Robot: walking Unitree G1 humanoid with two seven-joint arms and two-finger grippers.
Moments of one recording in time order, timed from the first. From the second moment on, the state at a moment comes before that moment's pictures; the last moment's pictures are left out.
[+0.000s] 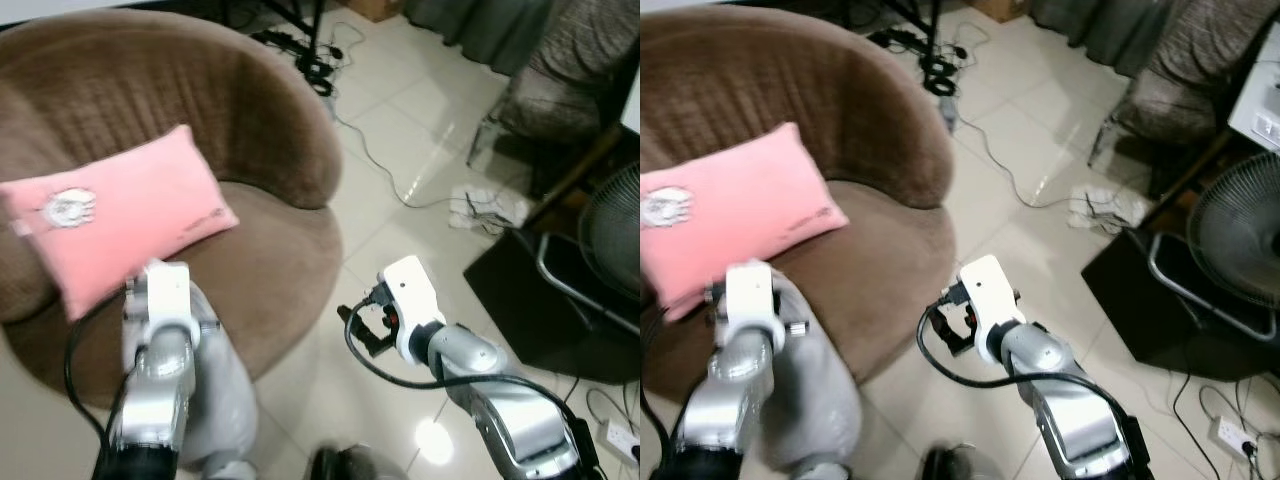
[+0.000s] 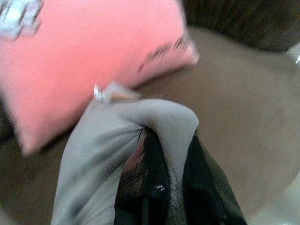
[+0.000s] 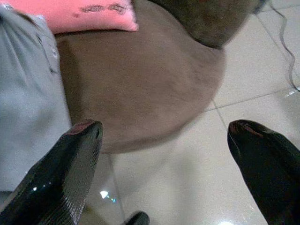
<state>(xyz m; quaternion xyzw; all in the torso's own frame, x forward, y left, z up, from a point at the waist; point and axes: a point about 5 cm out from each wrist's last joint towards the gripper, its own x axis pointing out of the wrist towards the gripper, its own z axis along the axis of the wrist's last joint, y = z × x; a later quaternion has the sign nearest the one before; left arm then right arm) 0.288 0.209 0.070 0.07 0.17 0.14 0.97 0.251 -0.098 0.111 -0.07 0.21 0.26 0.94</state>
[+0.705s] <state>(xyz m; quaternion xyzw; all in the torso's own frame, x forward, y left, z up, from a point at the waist) 0.376 0.244 0.286 0.16 -0.10 0.08 0.98 0.251 -0.088 0.097 -0.05 0.23 0.25 0.94</state>
